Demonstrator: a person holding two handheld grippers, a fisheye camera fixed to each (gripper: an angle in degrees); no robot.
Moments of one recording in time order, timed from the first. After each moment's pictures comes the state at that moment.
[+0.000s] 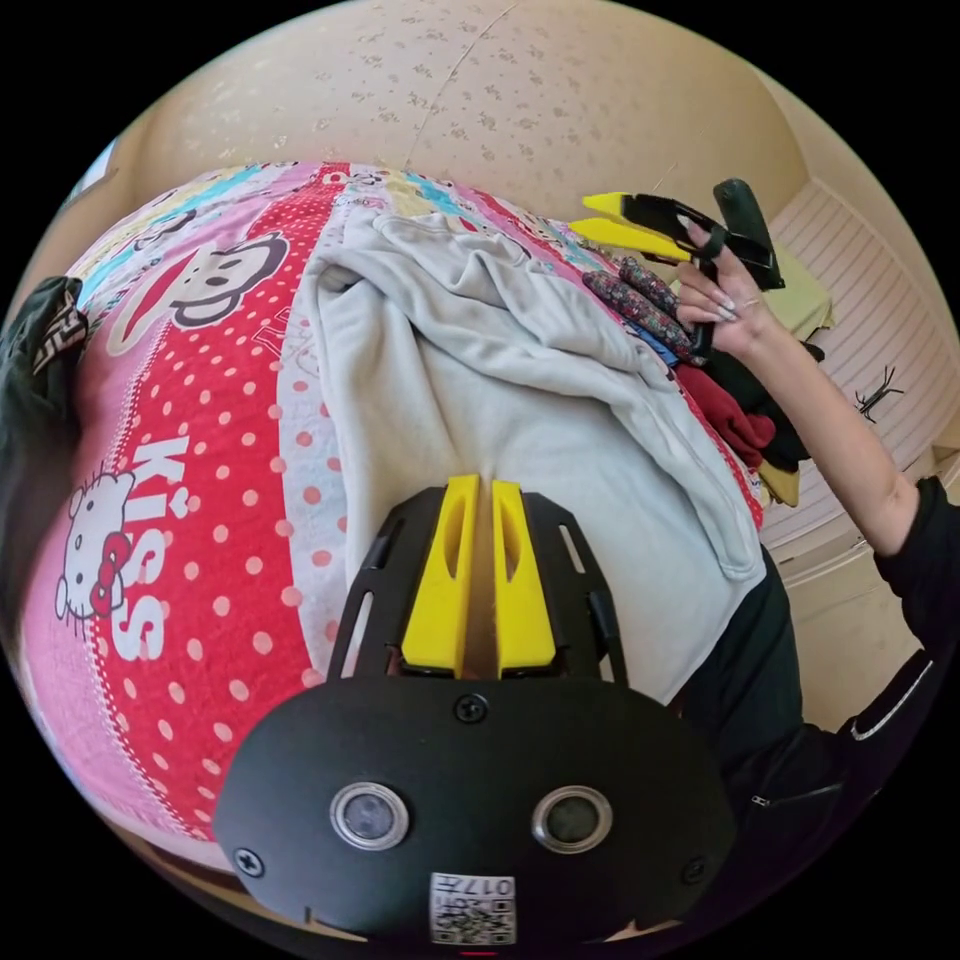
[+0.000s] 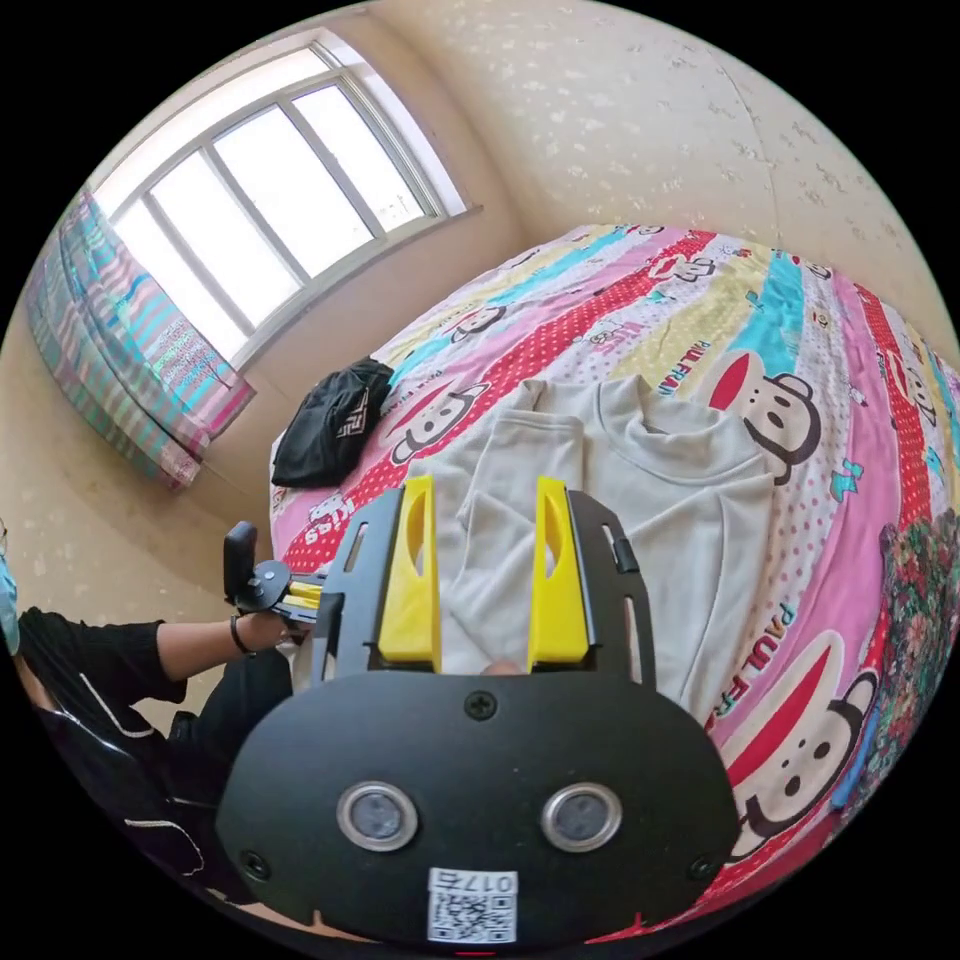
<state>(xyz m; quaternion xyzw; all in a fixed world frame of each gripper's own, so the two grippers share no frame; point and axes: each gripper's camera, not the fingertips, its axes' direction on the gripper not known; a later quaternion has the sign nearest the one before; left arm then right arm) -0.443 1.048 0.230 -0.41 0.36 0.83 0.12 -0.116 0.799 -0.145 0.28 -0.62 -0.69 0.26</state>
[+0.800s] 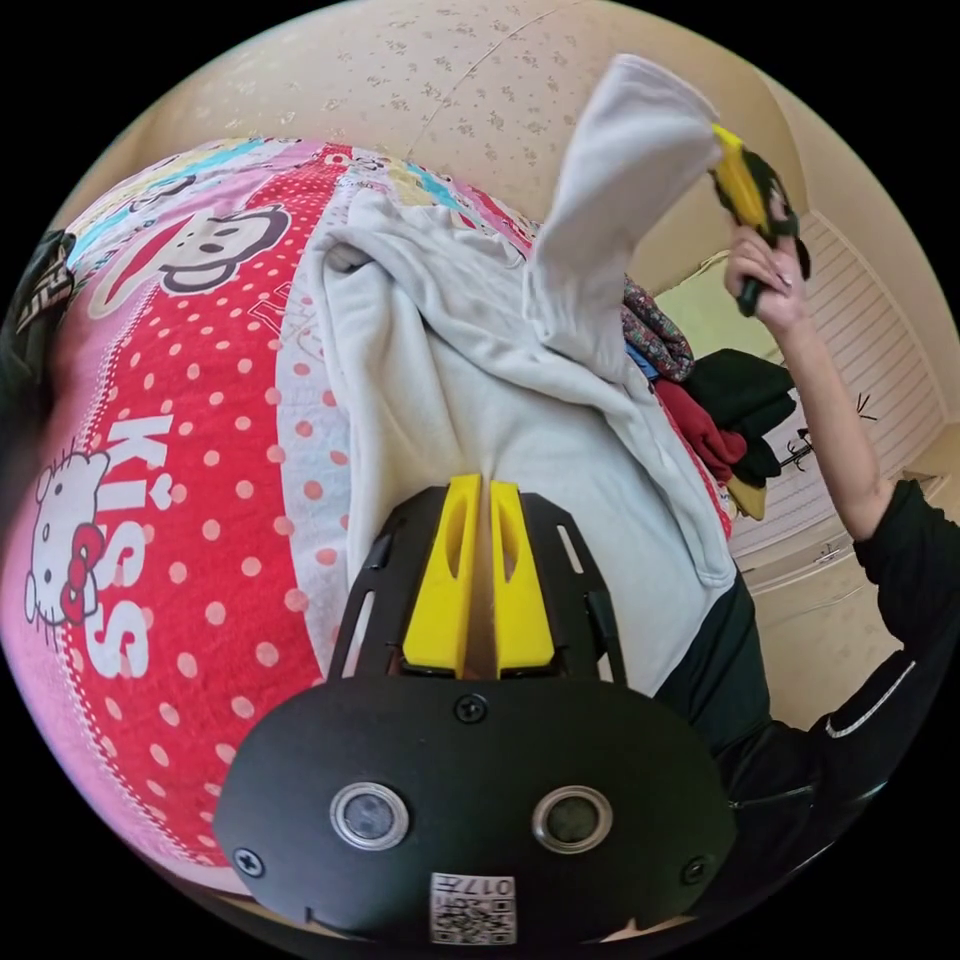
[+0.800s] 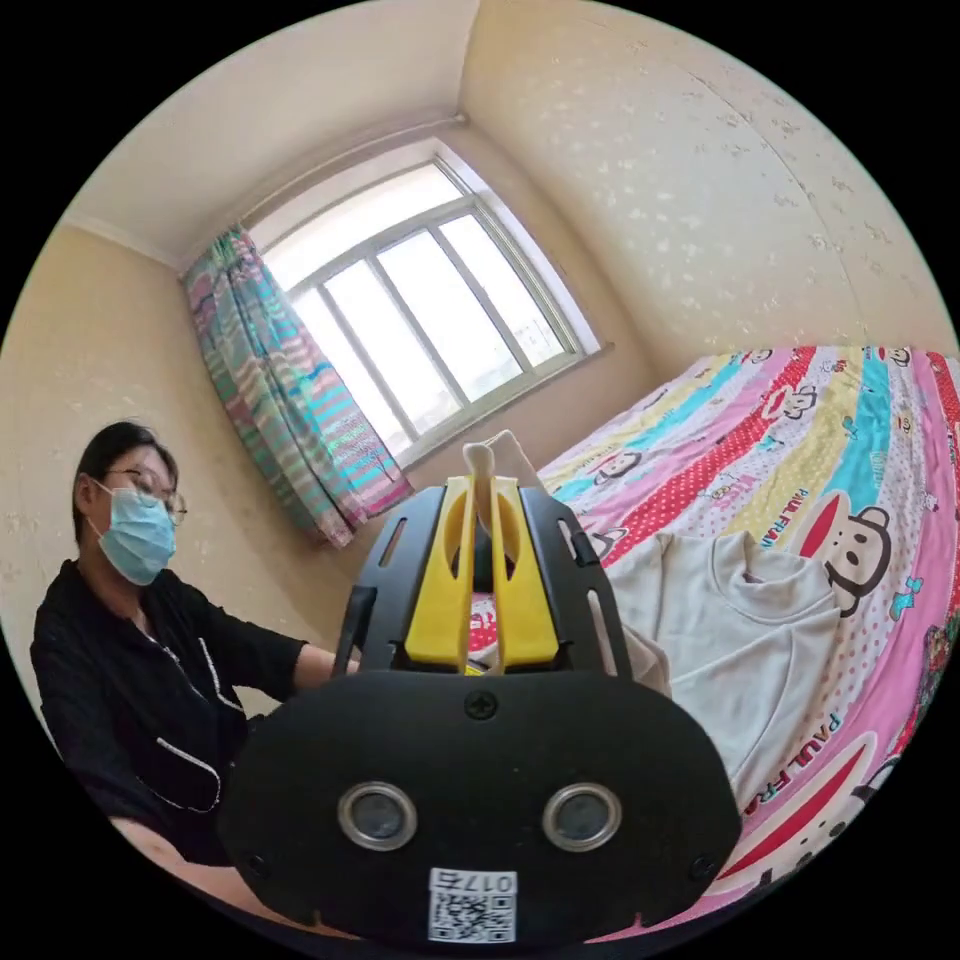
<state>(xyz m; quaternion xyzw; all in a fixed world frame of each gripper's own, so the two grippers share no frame) -0.452 1.052 0.235 -0.46 0.35 0.81 0.12 0.085 0.686 -0.085 0.22 -0.77 -0.60 -0.02</state>
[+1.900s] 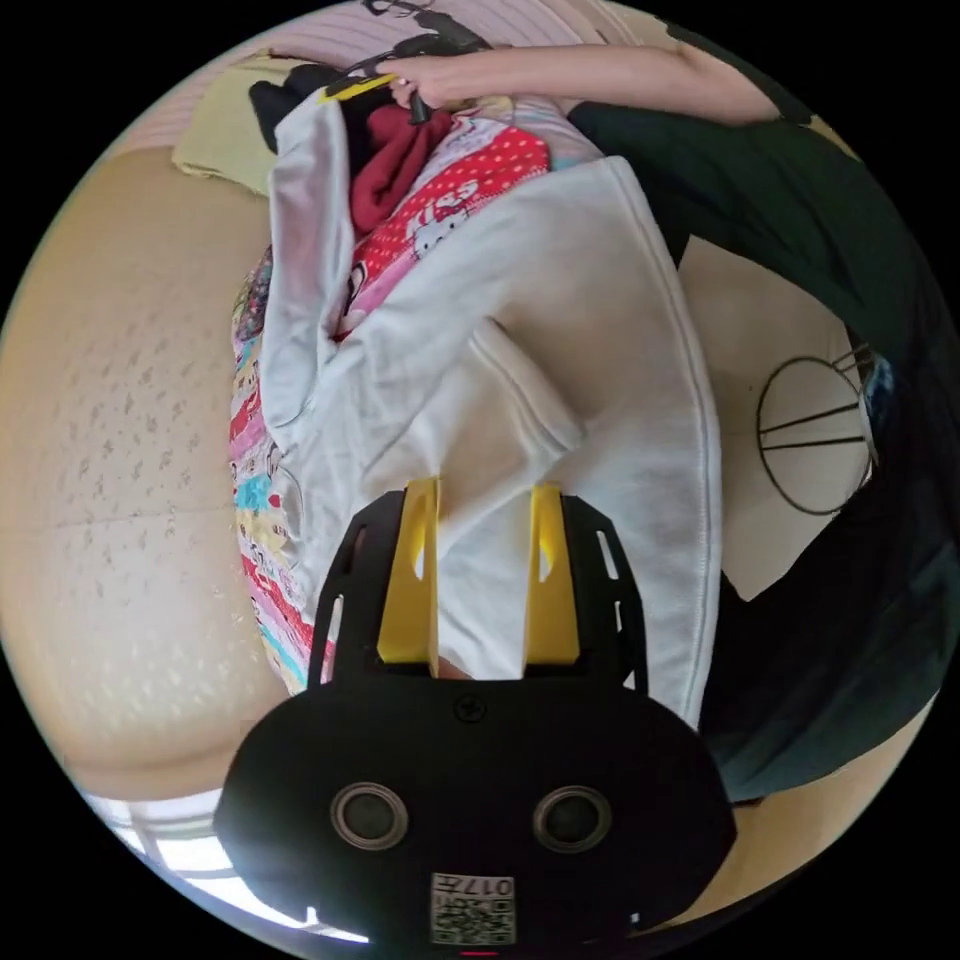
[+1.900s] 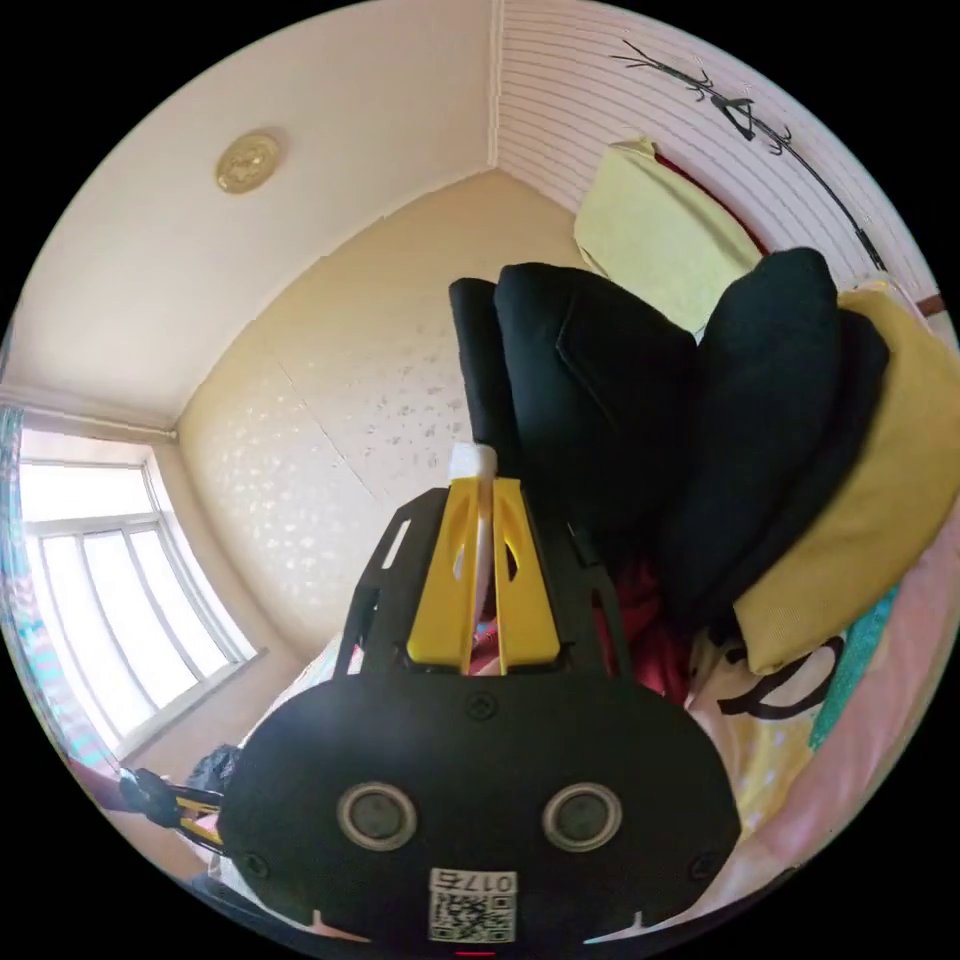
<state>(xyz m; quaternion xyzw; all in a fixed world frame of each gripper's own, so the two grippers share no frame) -0.771 1.031 -0.017 0.15 0.36 0.80 -0.45 0.210 0.431 0.350 0.35 -0.86 0.04 0.36</state>
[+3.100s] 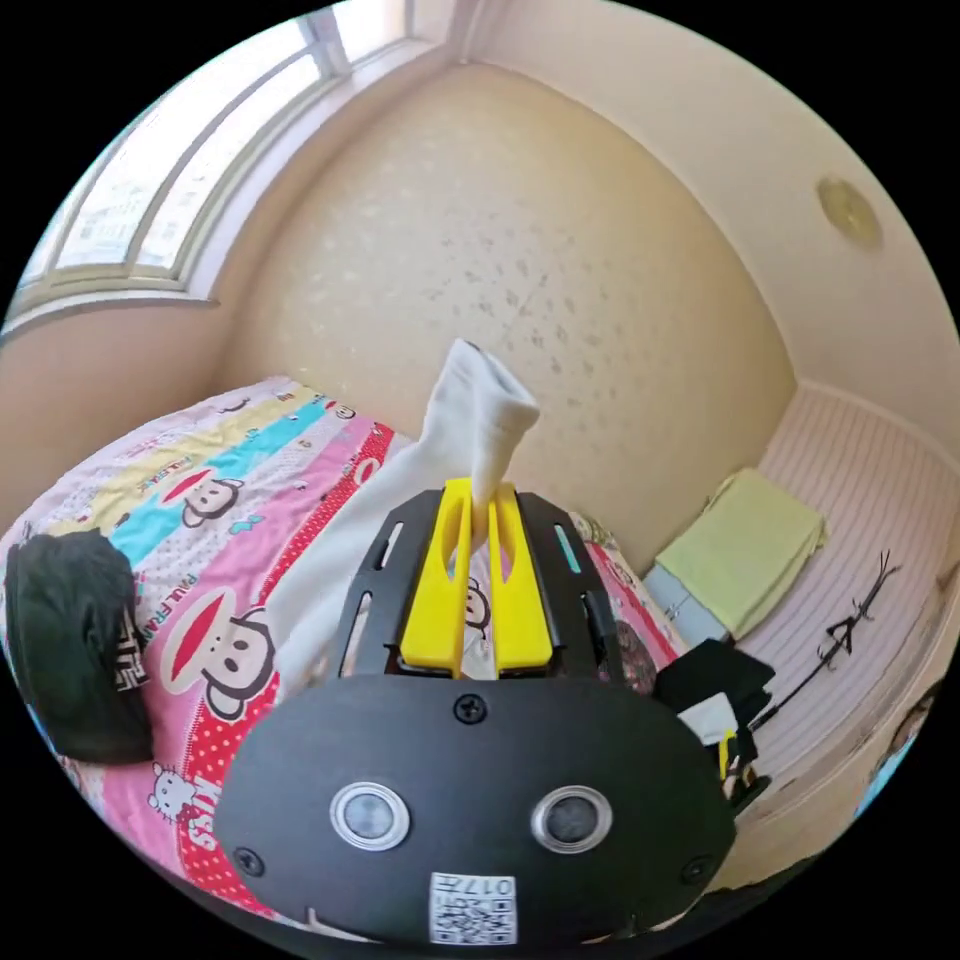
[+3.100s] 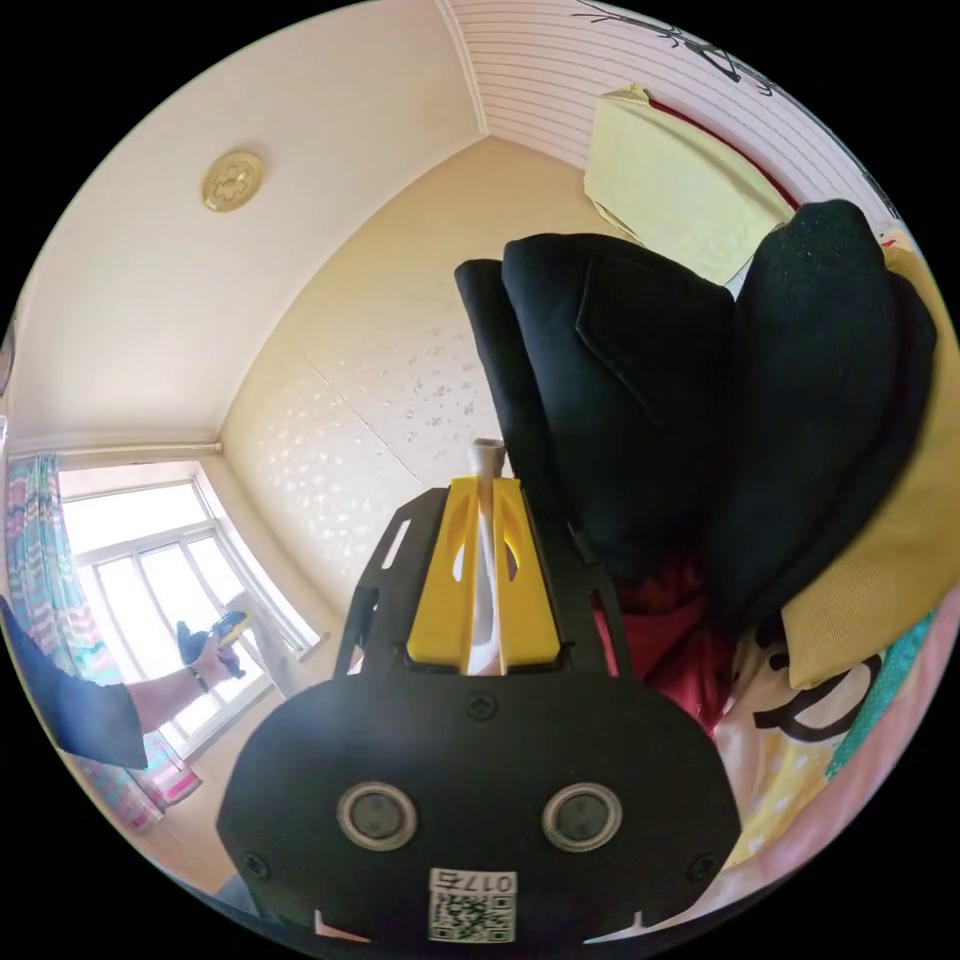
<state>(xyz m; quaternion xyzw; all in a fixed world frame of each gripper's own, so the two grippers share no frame) -0.356 1.095 -0.078 -0.34 0.59 0.67 0.30 0.253 0.477 0.360 0.31 -0.90 -0.02 0.30</state>
